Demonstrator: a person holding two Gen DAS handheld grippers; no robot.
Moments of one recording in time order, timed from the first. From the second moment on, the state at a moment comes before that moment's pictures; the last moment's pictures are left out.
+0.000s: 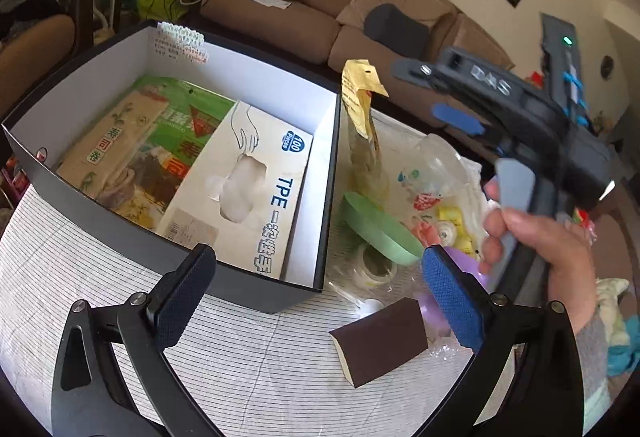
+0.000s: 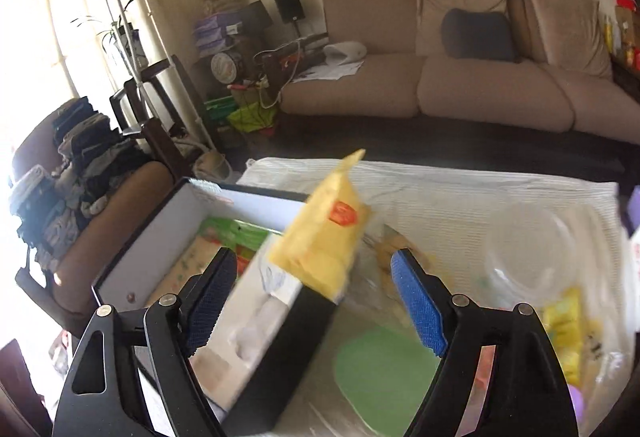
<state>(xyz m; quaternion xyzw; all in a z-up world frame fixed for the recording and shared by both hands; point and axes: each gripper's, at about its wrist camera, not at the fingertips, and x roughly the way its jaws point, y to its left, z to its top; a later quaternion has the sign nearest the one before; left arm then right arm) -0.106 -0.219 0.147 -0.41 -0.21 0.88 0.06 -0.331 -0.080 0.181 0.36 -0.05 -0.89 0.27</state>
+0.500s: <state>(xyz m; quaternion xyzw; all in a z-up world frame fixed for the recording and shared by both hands) -0.107 -0.226 0.140 -0.44 -0.24 0.86 0.09 -0.377 -0.102 0.158 0.38 -0.07 -0.89 0.23</state>
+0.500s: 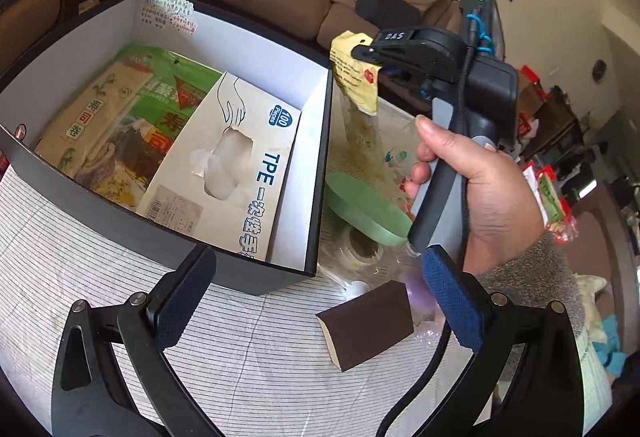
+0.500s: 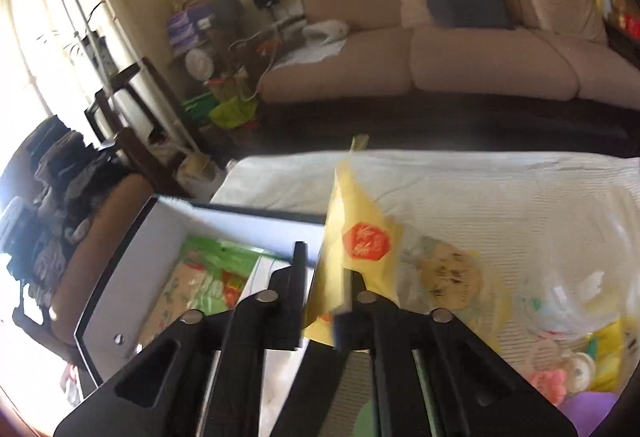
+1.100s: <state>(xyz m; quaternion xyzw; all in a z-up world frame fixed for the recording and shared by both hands) -0.101 -0.221 0.142 -0.45 -0.25 0.85 0.11 -0.330 -0.054 0.177 0.41 -0.02 -0.88 0.24</state>
